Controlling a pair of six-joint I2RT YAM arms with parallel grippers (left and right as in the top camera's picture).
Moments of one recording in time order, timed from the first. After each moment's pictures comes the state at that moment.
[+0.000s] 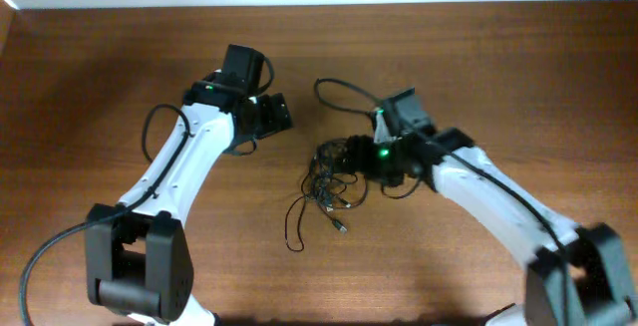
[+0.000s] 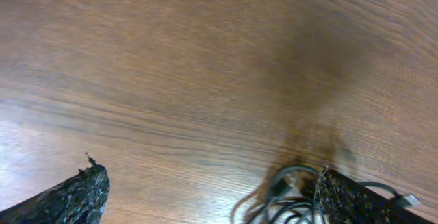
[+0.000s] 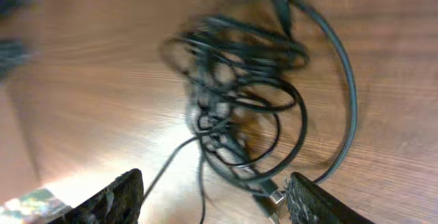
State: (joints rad) left arm -0.21 1.77 1.37 -0.85 0.01 -0.58; right arm 0.47 1.67 1.10 -0.55 -0.41 0.73
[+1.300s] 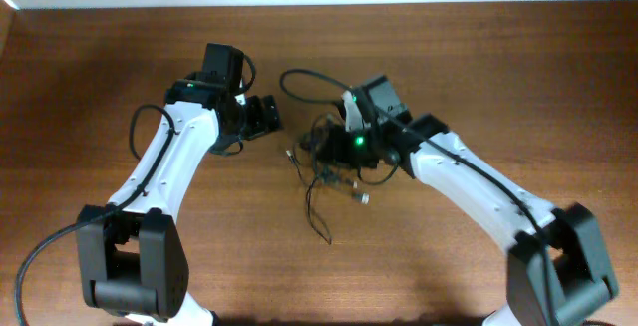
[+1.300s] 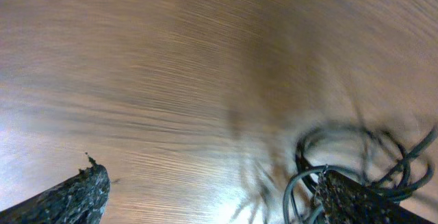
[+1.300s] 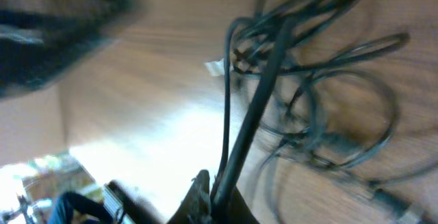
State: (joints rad) left arm -0.15 1.77 1.37 -0.86 0.15 -0.43; right arm 0.53 1.73 1.28 -0.53 -0.54 0.62
